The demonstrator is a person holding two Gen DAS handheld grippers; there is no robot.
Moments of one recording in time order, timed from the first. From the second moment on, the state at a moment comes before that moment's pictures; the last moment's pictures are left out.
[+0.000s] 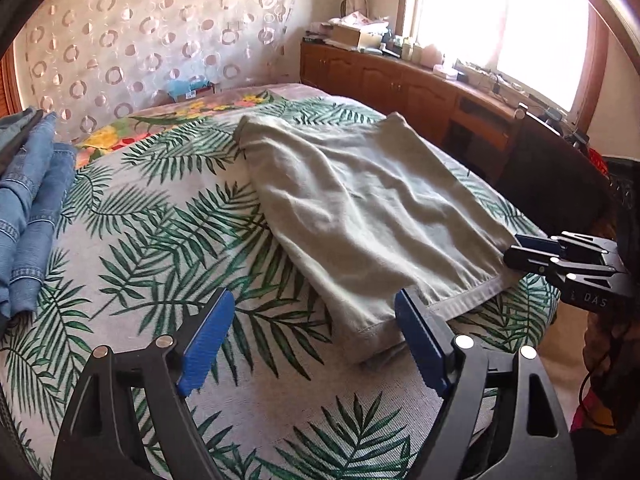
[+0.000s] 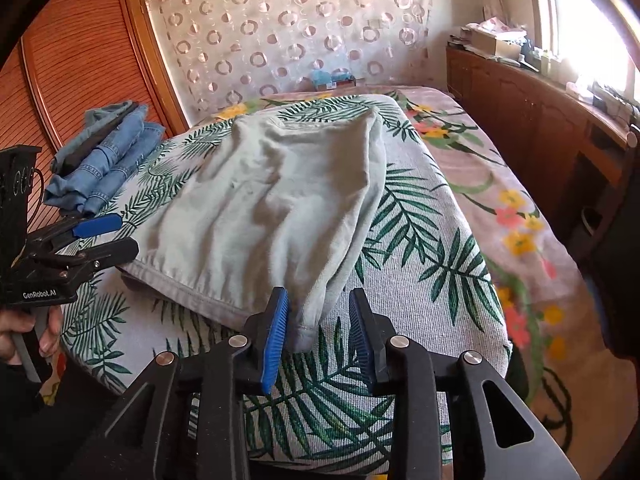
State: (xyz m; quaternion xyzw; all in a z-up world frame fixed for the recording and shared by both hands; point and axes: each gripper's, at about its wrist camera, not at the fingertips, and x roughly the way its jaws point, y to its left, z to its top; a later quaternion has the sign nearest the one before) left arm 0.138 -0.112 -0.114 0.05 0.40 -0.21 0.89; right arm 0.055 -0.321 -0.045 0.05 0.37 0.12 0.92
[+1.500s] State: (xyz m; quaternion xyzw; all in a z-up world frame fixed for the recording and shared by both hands) left arm 0.112 -0.125 -0.115 0.05 0.43 -0.27 0.86; right arm 0.047 -0.323 -0.037 0.05 0.37 0.16 0.91
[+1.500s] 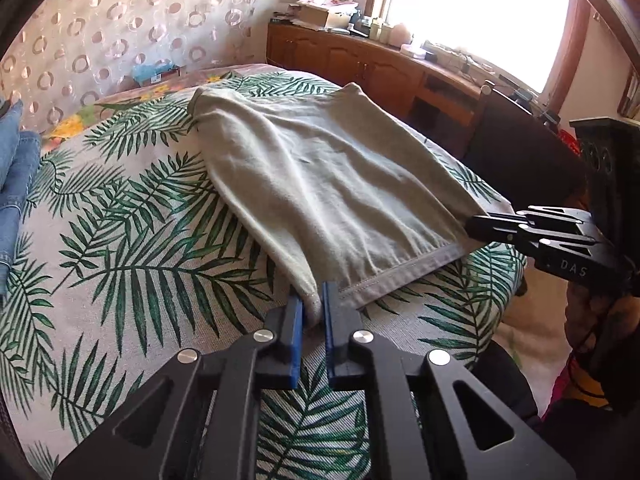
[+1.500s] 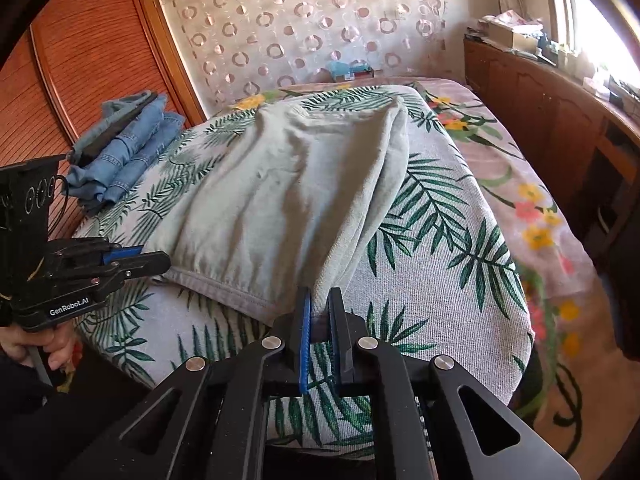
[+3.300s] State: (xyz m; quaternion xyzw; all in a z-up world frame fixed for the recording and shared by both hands) left arm 0.159 -0.112 -0.041 0.04 0.36 -0.26 0.90; right arm 0.069 -0.320 0.012 0.06 0.31 0.17 0.94
